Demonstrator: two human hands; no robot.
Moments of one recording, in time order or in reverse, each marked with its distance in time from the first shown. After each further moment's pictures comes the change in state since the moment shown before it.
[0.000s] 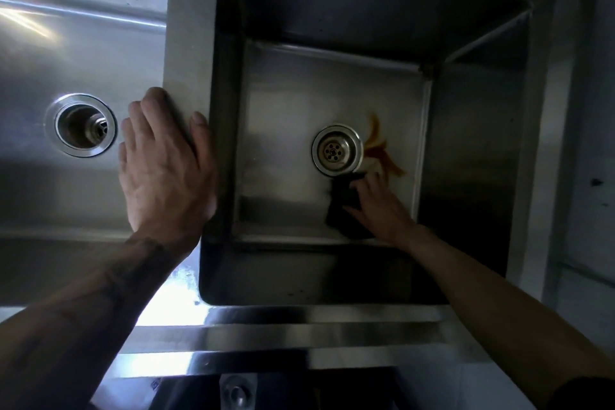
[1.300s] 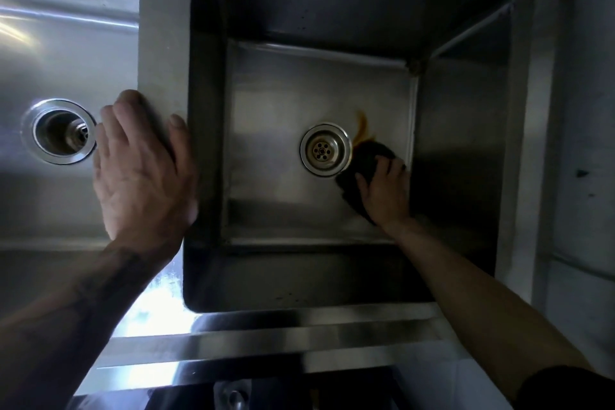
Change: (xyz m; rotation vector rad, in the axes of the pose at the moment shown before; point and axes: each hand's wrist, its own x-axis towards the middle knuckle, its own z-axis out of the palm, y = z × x) left_hand -0.002 0.002 0.000 -0.023 -0.007 -0.011; right_hand 0.010 0.002 -0.010 0.056 0.196 0.513
